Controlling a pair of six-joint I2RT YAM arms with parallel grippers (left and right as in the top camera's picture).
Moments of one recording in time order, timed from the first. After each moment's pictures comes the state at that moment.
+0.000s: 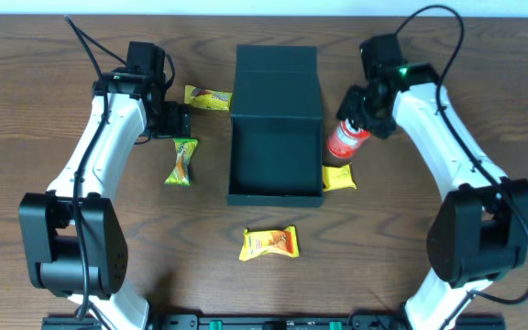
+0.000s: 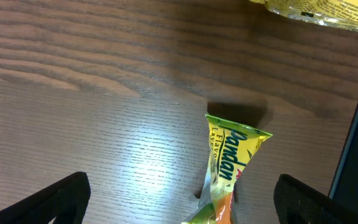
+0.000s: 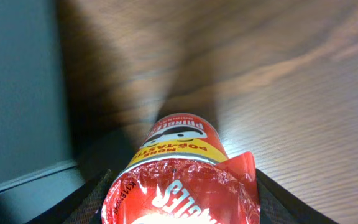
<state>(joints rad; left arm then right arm) -0.09 1.82 1.45 -0.94 -0.09 -0.15 0.20 1.90 1.59 -0.97 -0.02 0.64</state>
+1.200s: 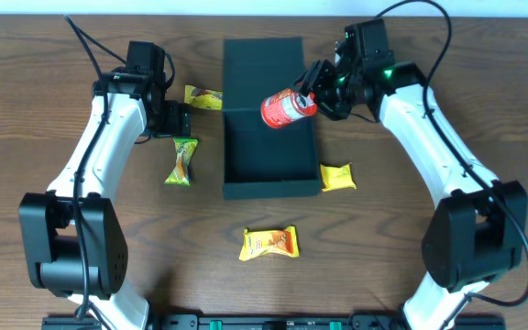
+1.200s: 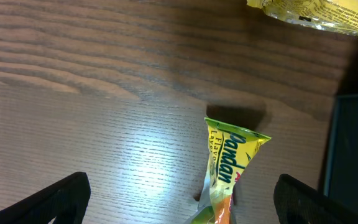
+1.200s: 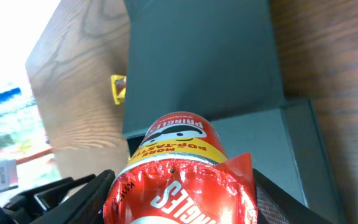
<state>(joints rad) -0.09 1.82 1.45 -0.93 -0.09 -0.15 0.27 1.90 1.55 -0.64 -0.46 0.86</state>
